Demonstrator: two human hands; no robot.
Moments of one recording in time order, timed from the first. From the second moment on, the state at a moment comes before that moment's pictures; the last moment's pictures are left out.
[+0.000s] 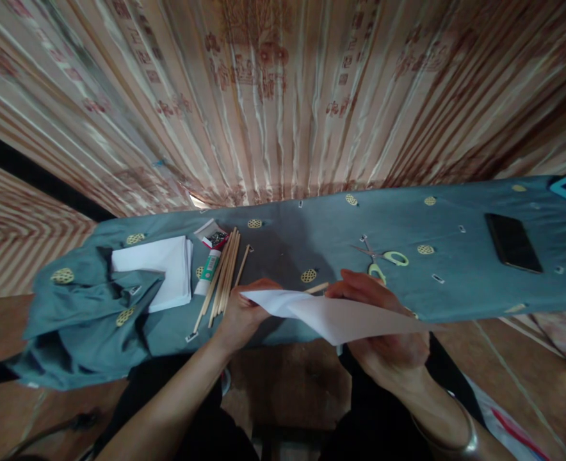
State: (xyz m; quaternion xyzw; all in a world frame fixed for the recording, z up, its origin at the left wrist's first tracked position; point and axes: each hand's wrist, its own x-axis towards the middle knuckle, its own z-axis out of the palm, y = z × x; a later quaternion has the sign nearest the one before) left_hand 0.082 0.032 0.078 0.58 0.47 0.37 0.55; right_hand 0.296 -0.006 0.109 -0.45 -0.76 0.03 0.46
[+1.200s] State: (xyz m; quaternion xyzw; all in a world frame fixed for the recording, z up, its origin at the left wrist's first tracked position) left_hand 0.081 0.030 0.073 0.56 0.47 0.38 0.57; right_hand 0.297 -0.007 0.114 -0.45 -0.77 0.03 0.45
